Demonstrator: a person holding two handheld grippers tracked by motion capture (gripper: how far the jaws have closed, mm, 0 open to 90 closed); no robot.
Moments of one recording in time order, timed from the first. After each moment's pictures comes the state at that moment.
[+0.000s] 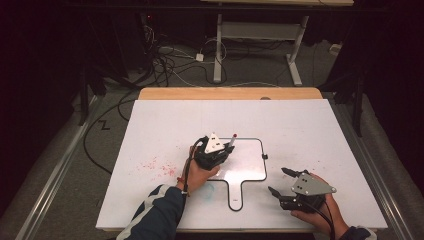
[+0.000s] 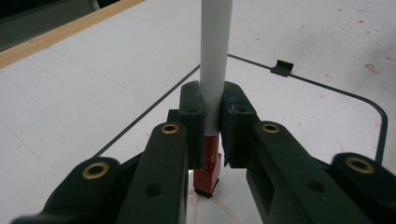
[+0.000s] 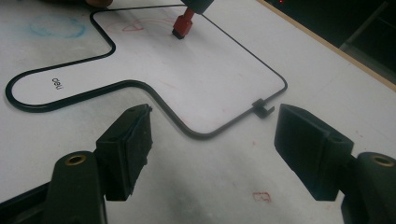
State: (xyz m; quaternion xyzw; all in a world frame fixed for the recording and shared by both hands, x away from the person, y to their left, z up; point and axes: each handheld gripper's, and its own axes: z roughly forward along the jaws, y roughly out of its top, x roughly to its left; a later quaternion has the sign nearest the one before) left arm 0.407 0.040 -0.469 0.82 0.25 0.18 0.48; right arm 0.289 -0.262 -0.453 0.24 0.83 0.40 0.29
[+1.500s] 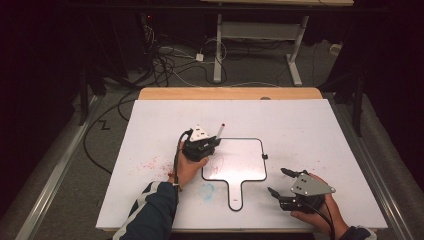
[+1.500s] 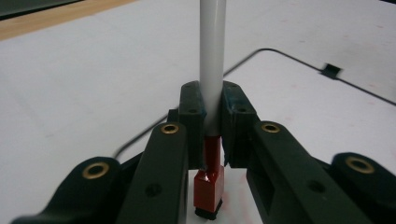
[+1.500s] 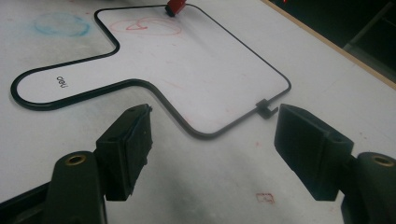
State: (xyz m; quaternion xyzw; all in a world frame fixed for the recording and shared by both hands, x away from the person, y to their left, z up) left arm 0.427 0.066 -0.473 0.80 0.31 0.15 0.48; right arm 0.289 -0.261 -0.453 0.23 0.84 0.40 0.29
